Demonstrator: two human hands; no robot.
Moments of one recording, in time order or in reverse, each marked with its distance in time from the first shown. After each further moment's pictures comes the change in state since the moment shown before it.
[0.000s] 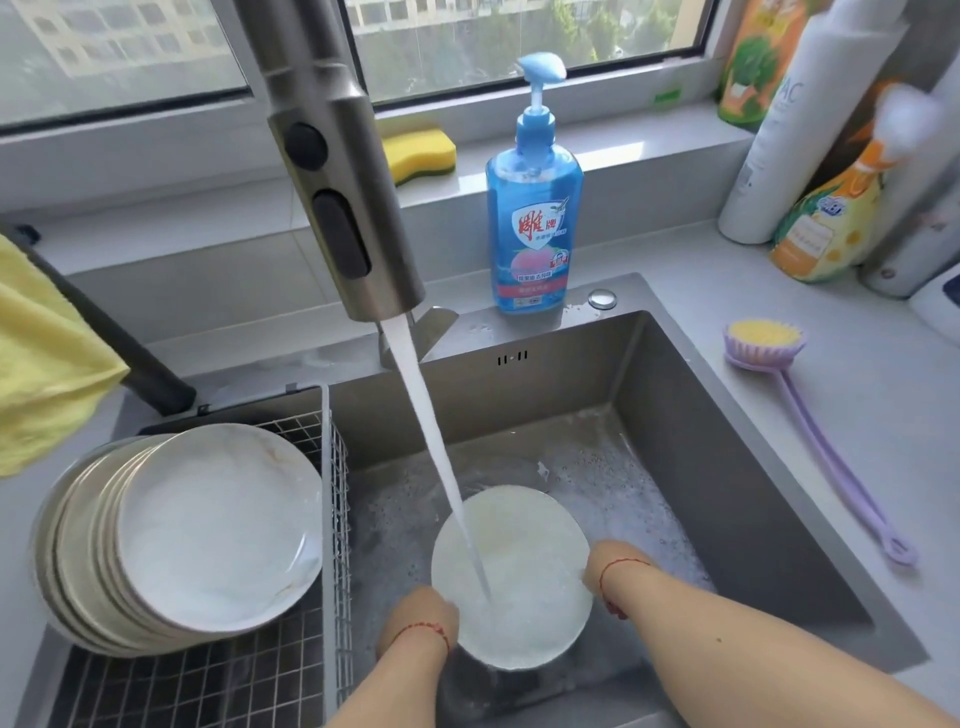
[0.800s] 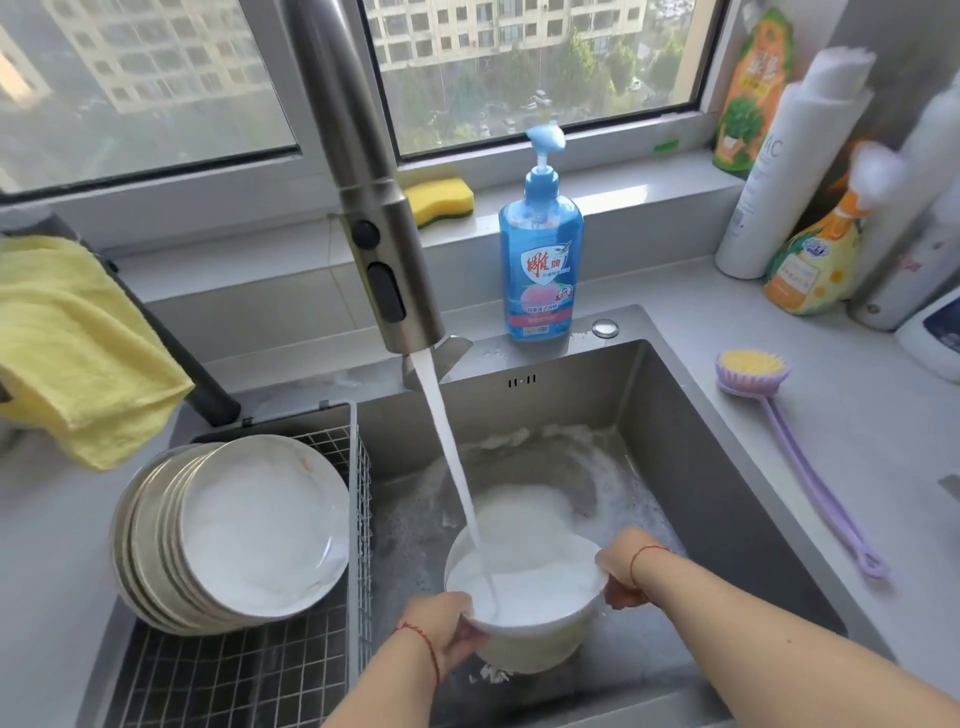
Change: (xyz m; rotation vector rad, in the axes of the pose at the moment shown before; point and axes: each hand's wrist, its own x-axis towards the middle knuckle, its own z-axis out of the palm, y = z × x) left_hand -0.060 0.010 -0.031 -1.317 -0.321 -0.234; right_hand -0.036 0.014 -0.038 0.371 -0.032 -0.023
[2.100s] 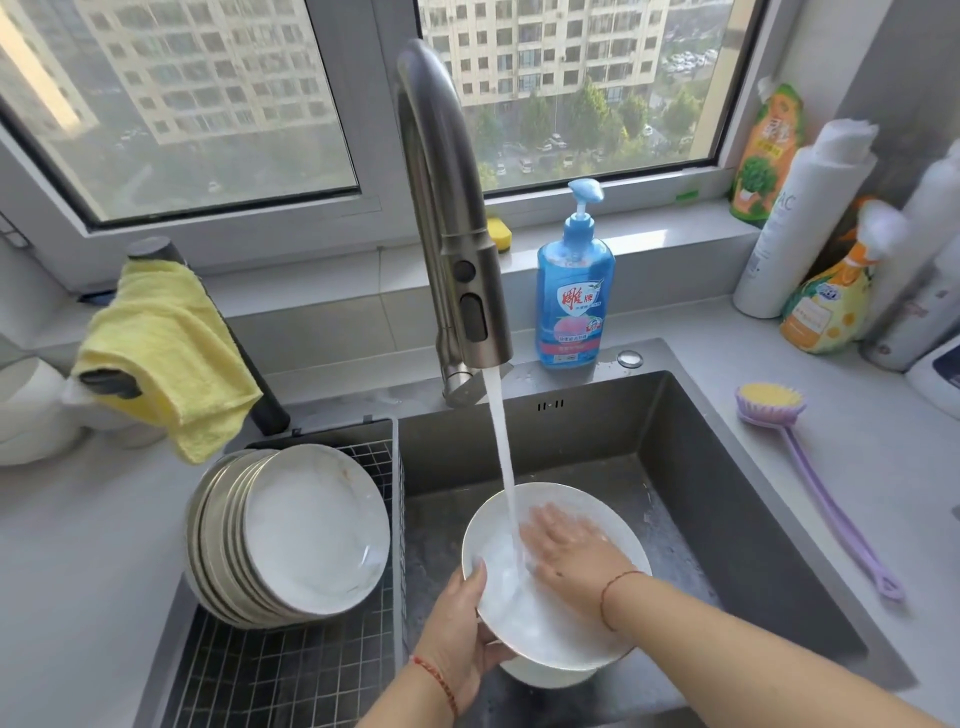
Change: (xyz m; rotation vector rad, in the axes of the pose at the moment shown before) left_hand -0.057 0.001 -0.015 -0.031 -0.255 0.355; right_hand -0.047 -0.050 0.045 -0.870 0.149 -0.753
